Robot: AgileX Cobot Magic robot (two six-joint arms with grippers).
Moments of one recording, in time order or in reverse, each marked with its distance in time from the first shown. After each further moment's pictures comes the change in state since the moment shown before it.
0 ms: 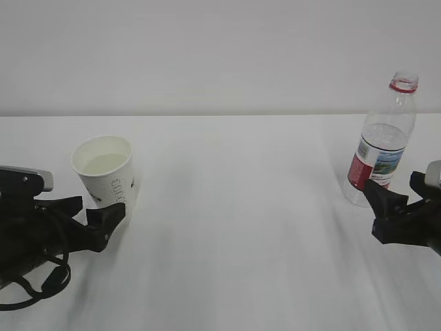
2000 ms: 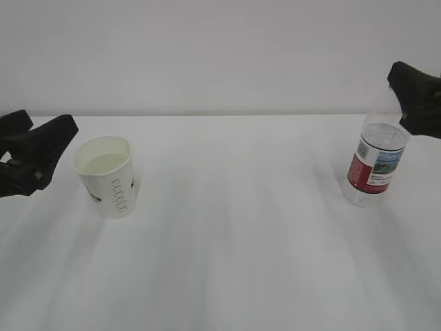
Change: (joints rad) left arm 0.000 -0.587 0.132 0.028 0.002 -0.055; right arm 0.000 -0.440 -0.200 -0.002 0.341 0.021
